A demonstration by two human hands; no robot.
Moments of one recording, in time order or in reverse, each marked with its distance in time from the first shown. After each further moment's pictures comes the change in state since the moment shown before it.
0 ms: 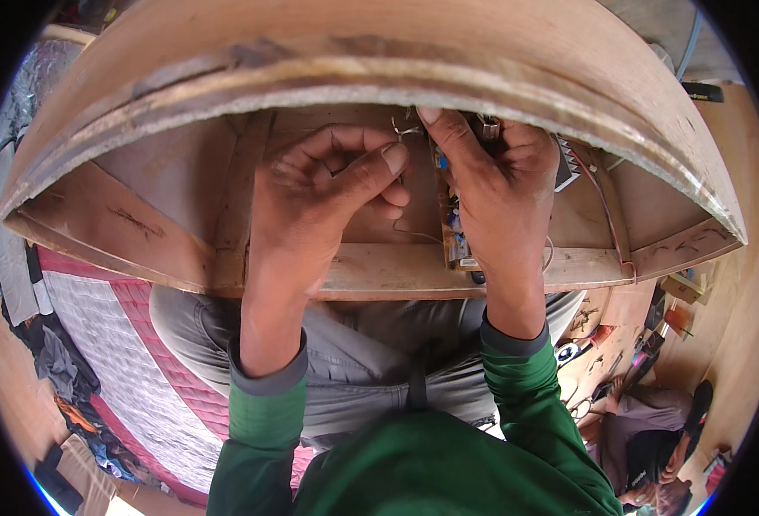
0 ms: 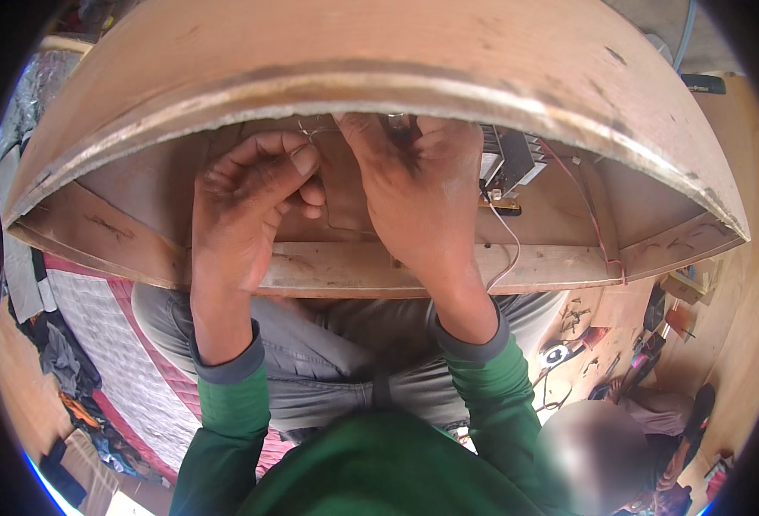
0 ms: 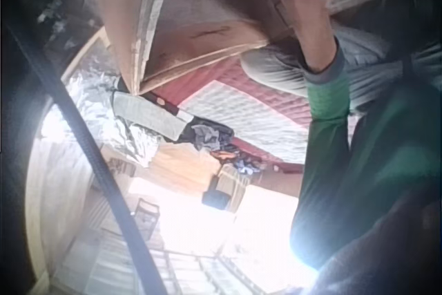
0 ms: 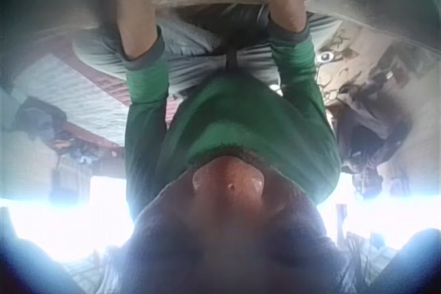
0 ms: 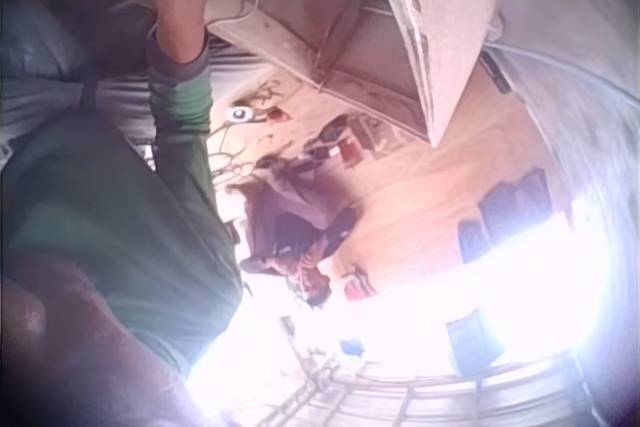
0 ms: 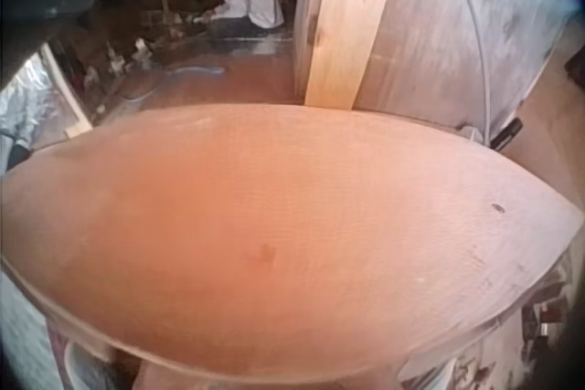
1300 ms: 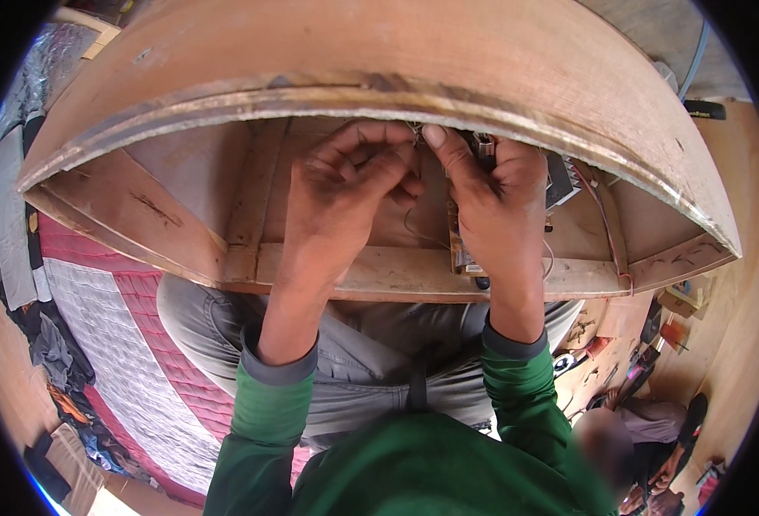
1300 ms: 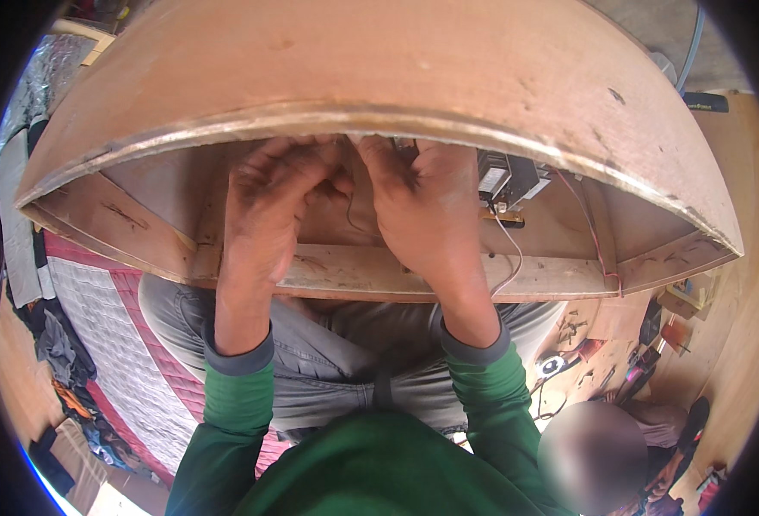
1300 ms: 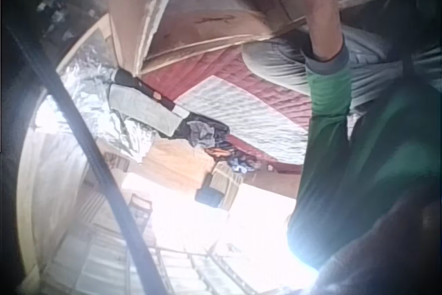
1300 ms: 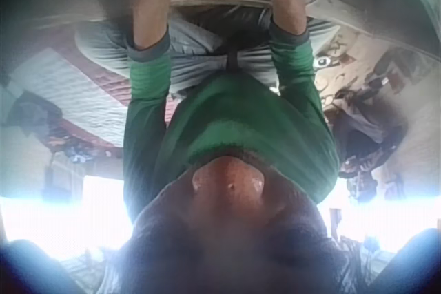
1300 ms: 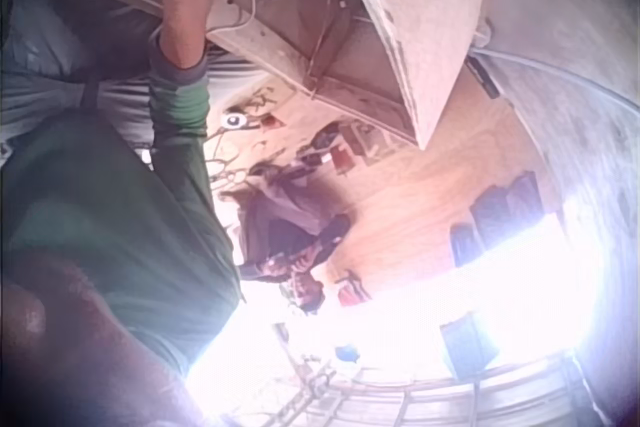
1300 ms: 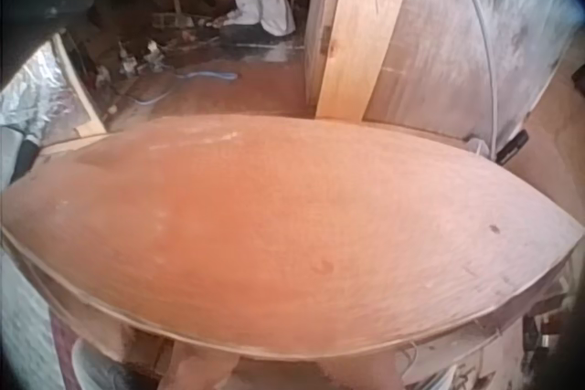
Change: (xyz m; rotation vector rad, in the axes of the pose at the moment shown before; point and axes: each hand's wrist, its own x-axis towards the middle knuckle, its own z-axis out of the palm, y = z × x) left_hand 0.009 -0.013 0.005 -0.110 0.038 0.091; right_hand -0.001 -0.007 0.002 -0.042 -0.099 0.047
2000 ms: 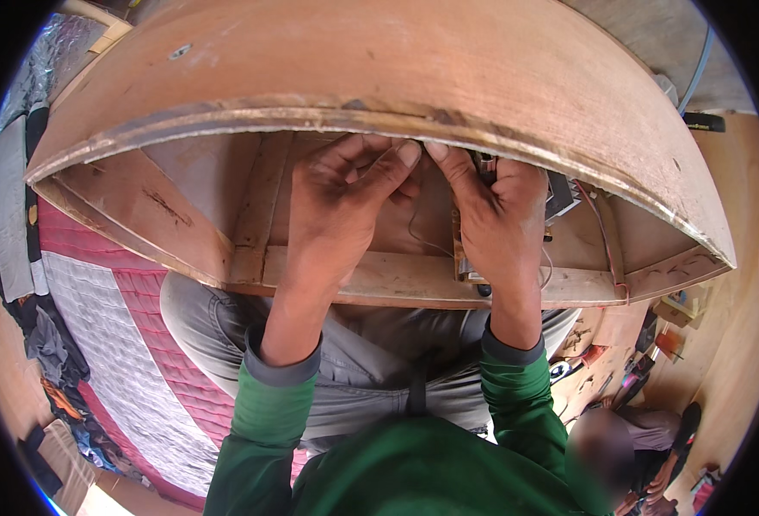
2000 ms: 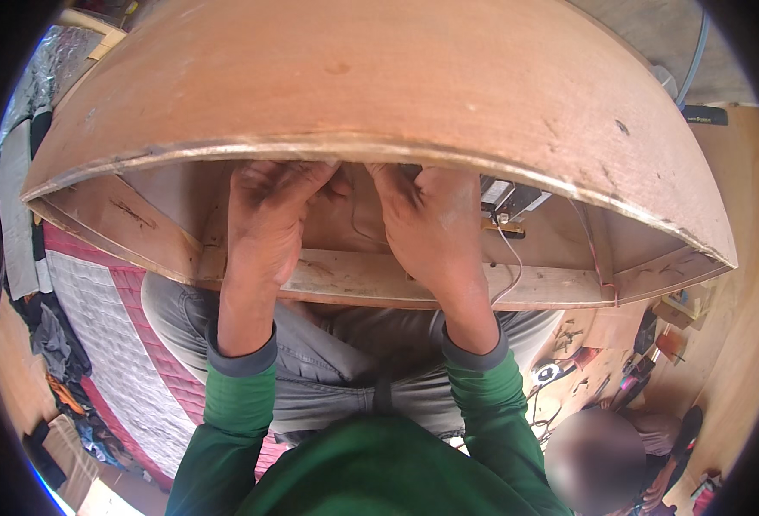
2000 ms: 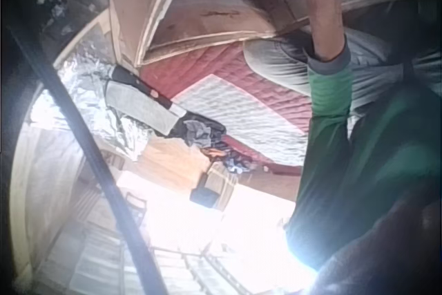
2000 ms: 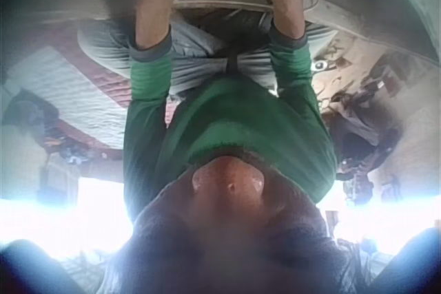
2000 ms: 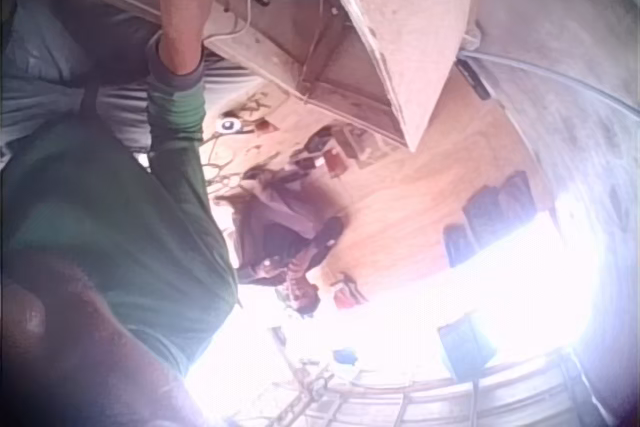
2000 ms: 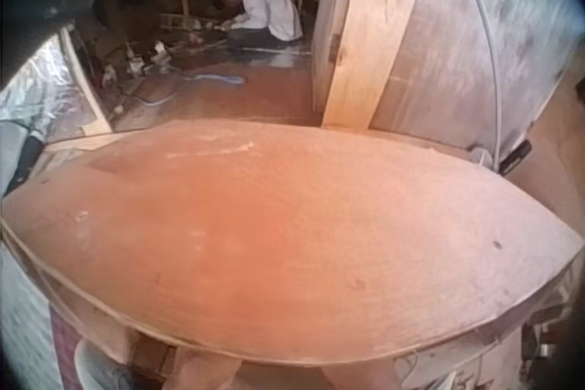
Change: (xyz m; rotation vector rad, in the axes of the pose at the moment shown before) left_hand -0.001 0.001 -0.002 0.076 0.046 0.082; right_hand 0.001 0.010 0.003 -0.133 0.000 -0.145
